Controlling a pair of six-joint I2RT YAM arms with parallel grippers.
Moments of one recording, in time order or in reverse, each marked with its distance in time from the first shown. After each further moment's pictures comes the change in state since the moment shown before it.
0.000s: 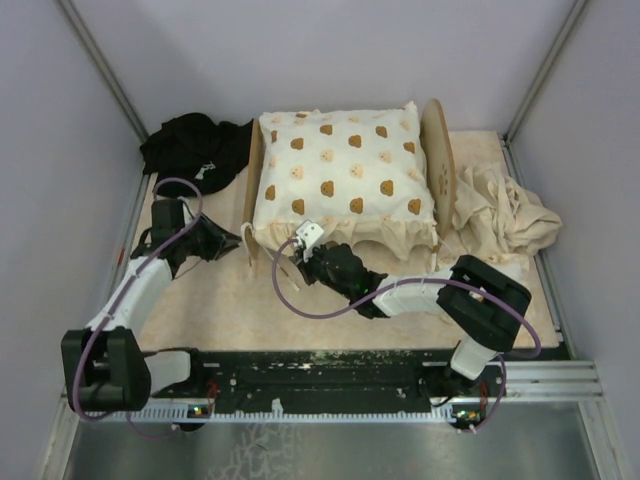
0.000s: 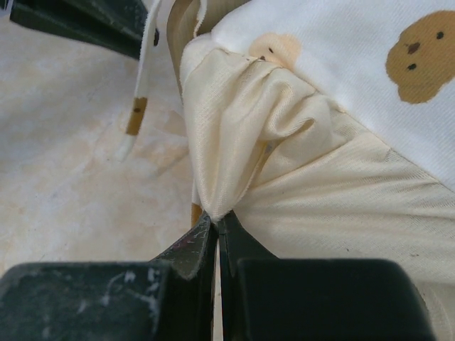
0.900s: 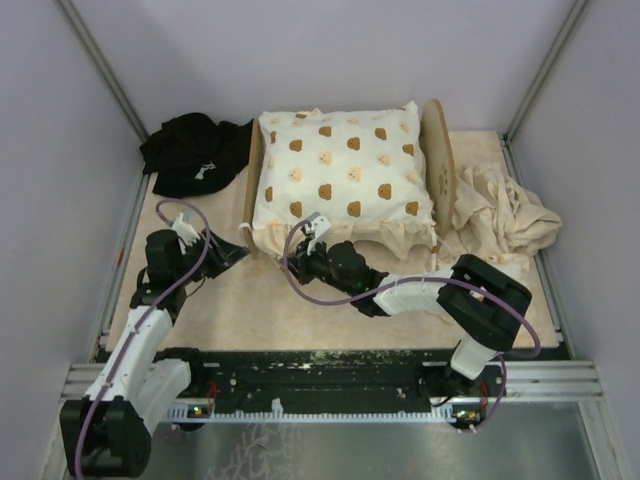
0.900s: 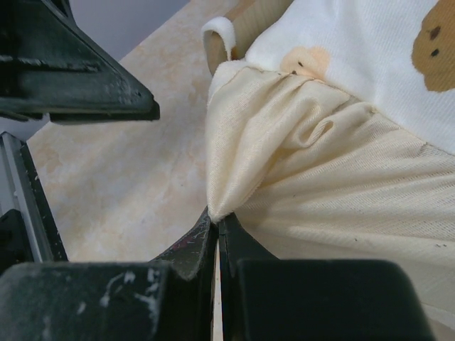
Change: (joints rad) left arm -0.030 -0.406 -0.278 0.182 0.078 0.163; right arm -0.013 0.000 0.002 0.058 -0.103 0.309
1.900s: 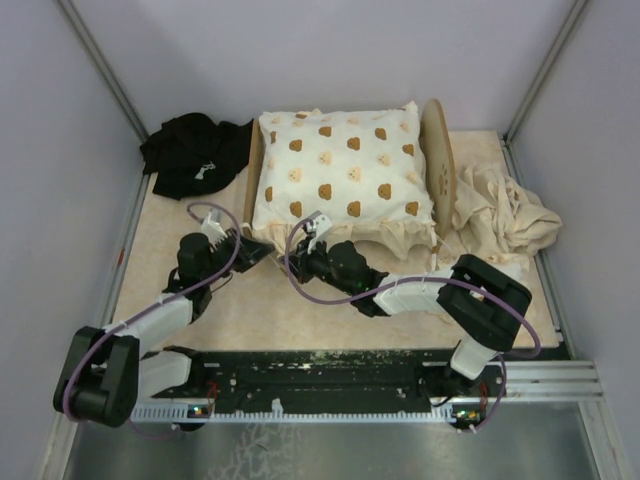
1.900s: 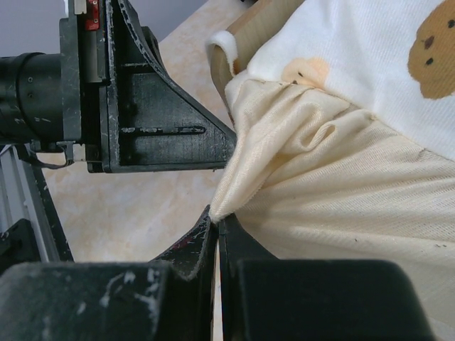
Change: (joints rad) left arm -0.219 0.330 -0.170 0.670 -0.058 -0.169; right arm 0.000 0.000 0.001 0.024 0.007 0.025
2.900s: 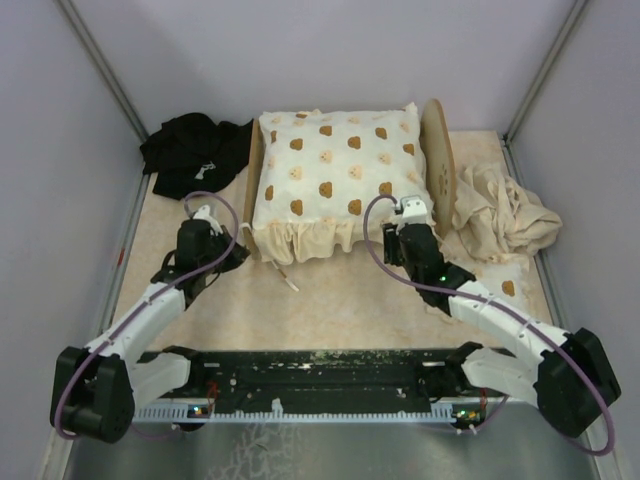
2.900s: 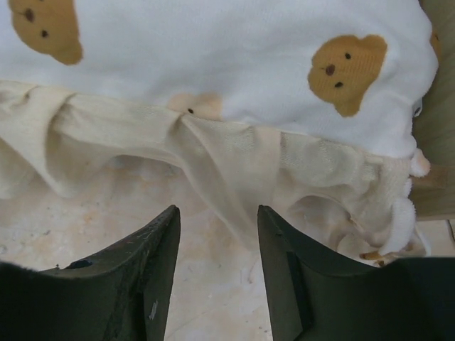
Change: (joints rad) left arm 0.000 -0.085 0.207 -0.599 -0.315 0.300; right arm -0.394 -0.597 -0.130 -0.820 0.341 -0.169
